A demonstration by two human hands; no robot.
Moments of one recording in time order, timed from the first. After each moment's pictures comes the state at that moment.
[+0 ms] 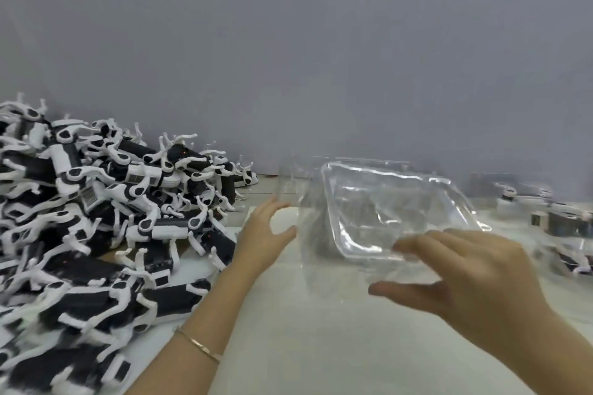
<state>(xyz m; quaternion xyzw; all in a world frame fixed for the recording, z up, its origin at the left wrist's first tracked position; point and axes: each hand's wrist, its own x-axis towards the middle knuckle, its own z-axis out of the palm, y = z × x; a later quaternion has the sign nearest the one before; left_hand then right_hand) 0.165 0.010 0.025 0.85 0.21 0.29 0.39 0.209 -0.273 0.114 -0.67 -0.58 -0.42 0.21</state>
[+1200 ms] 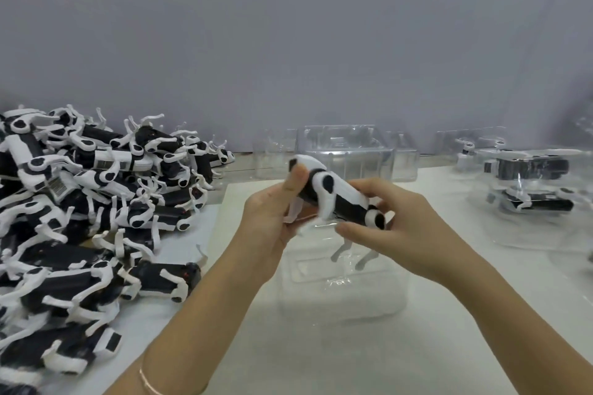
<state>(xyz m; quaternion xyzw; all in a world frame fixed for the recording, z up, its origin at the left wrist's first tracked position) 0.116 -0.100 0.095 0.62 0.08 0.20 0.76 0.202 -0.274 0.098 -0.78 -0.43 0.04 0.45</state>
